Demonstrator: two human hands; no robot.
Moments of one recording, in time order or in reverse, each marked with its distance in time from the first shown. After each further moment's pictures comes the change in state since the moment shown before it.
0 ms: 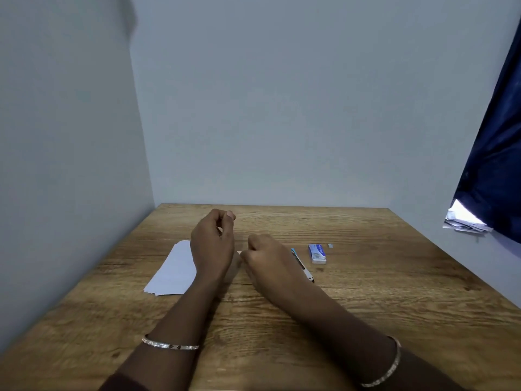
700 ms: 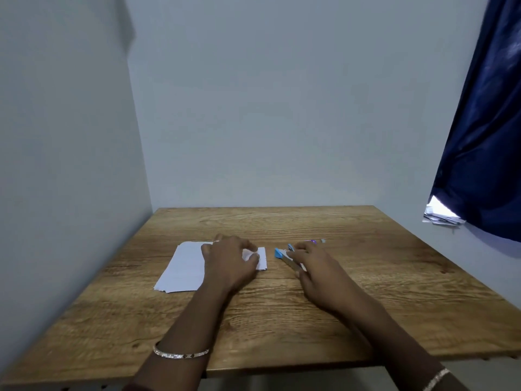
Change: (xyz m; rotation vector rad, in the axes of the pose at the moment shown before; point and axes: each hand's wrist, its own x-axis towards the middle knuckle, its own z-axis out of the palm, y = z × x) left_hand -0.025 0.000 -0.013 0.492 -0.548 0.115; right_hand -0.060 0.030 -0.050 0.163 -0.323 0.446
